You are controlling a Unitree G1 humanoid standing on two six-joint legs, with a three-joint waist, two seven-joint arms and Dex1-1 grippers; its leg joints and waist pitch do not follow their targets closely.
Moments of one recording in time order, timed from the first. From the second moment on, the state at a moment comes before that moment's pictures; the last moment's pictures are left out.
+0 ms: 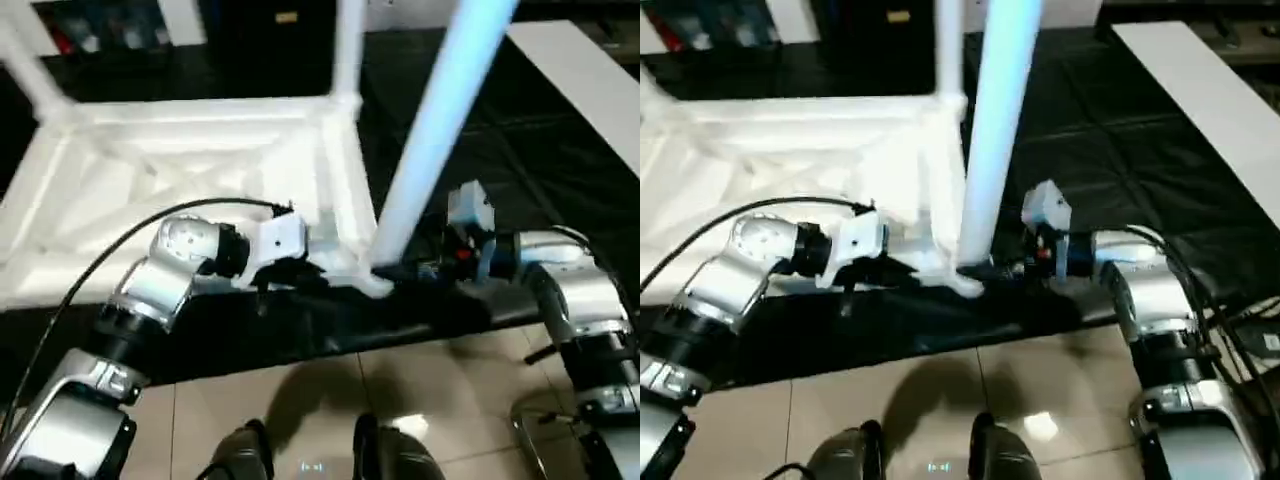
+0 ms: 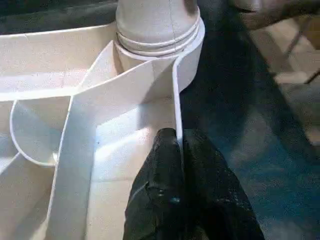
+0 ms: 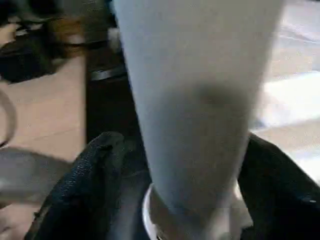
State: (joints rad) left arm -0.66 0.44 -0.31 0.43 0.02 0.01 -1.32; right arm -0.58 -0.46 0.10 0.41 0.27 0.11 1.42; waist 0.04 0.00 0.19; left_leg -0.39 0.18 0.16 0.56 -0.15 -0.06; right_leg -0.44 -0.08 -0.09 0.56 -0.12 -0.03
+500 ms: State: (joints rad) left arm -0.68 0.45 -0.33 0.47 0.00 -0.07 -1.41; right arm -0.63 -0.47 0.16 0.49 0.26 0.08 1.56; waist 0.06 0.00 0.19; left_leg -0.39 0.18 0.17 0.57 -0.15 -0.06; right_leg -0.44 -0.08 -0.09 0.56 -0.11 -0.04
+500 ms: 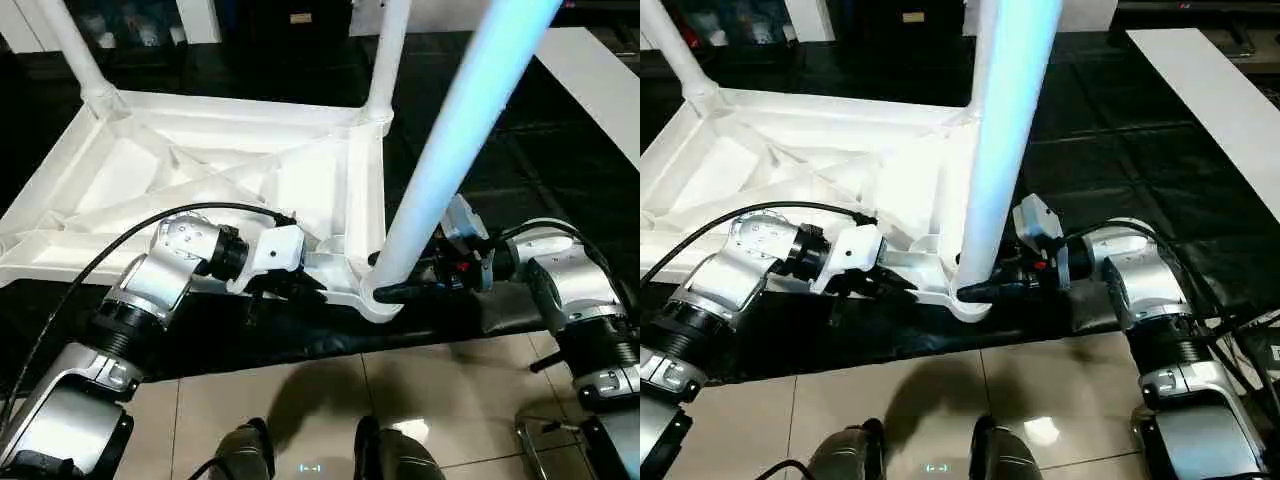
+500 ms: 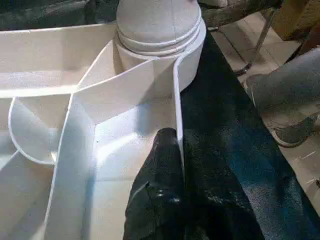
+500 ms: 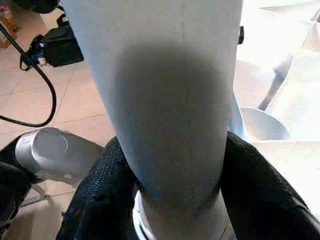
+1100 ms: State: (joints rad) left arm -0.68 0.37 -0.28 0.43 0.05 0.17 -1.20; right arm -0.49 -0.33 0.02 0.29 0.25 0.29 1.09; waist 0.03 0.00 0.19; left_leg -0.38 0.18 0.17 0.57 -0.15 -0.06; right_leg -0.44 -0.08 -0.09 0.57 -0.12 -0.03
